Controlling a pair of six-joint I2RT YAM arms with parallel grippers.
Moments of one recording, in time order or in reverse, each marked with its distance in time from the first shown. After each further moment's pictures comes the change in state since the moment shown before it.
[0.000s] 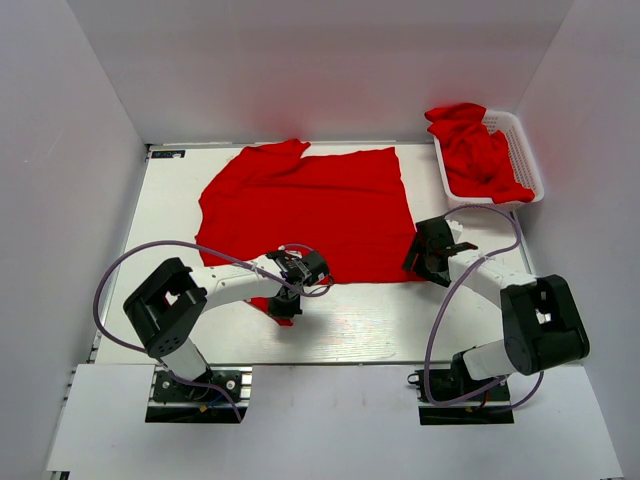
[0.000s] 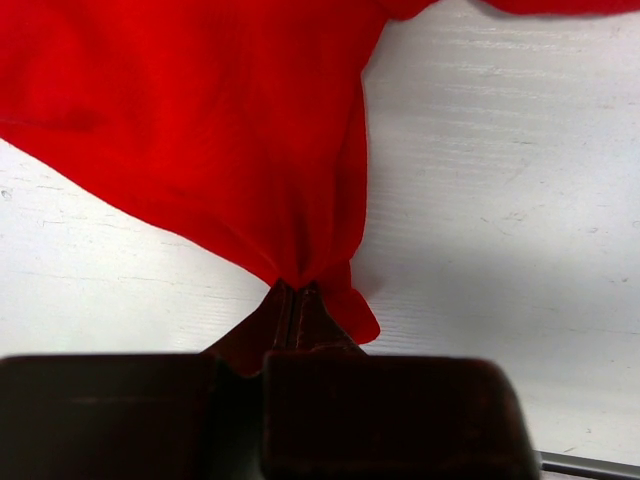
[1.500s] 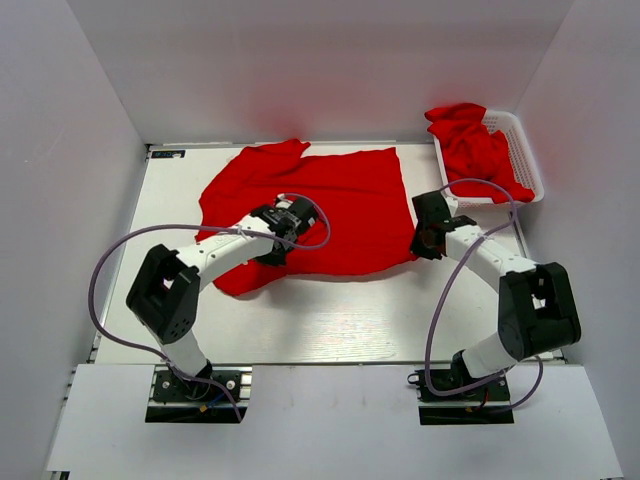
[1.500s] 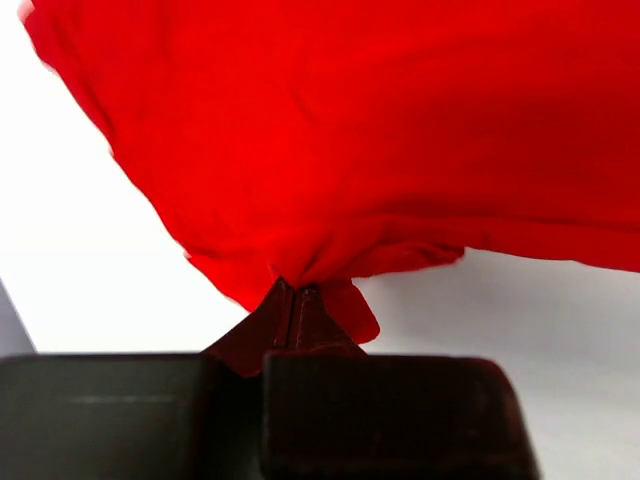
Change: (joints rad) left arm 0.206 0.063 0.301 -0.111 -0.258 0.417; right arm 0.000 0.075 0.234 -0.147 -0.004 -0.050
